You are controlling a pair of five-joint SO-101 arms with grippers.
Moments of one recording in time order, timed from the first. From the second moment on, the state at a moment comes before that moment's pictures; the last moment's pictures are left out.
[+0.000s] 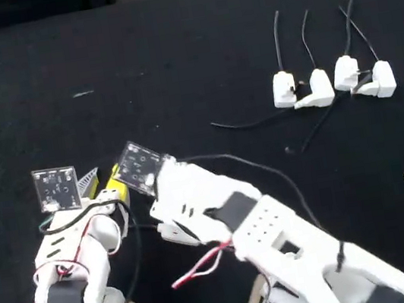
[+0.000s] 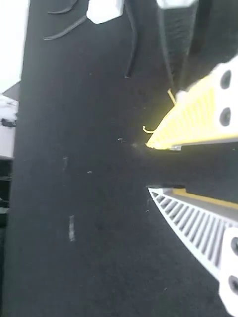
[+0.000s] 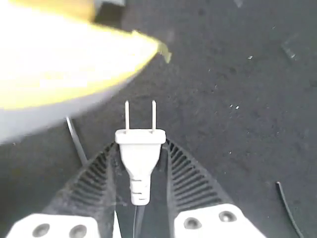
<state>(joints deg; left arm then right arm) 4.4 -104.0 84.5 51.4 6.6 -43.1 -41.5 63.8 30.0 18.9</state>
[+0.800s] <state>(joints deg) 8.5 -104.0 84.5 50.1 0.1 -46.4 -48.4 70.5 26.3 18.0</state>
